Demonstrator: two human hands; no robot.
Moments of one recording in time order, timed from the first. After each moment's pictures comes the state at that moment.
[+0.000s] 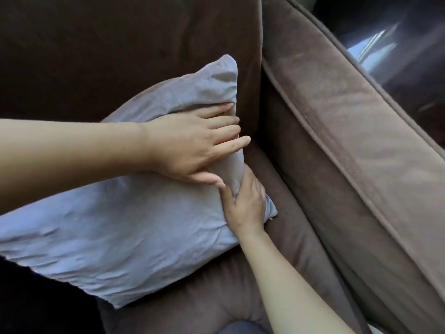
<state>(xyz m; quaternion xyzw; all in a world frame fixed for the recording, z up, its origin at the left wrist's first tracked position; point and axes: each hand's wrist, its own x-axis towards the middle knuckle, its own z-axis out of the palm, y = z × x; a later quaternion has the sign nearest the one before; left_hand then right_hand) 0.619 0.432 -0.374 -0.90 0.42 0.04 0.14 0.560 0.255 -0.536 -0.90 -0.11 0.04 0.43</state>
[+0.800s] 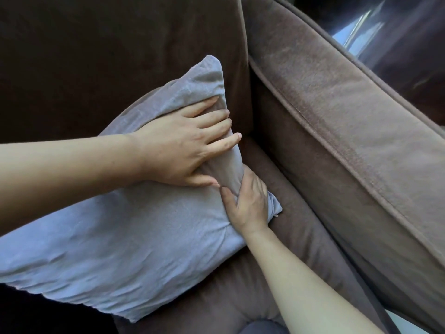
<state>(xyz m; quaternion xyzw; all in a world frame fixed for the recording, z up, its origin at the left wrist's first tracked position) 0.626 0.436 -0.364 -0.89 0.41 0.06 0.18 0.563 0.261 -0.543 -0.91 -0.10 0.02 0.41</state>
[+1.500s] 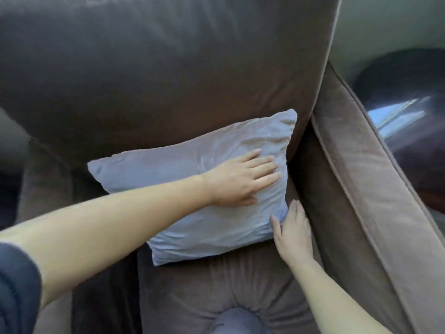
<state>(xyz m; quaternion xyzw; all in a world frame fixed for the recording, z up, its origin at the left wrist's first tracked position) 0.533 0.419 -0.349 -0.96 0.27 0.02 0.03 0.542 0.189 -0.479 -0.95 -0.16 0.18 0.19</state>
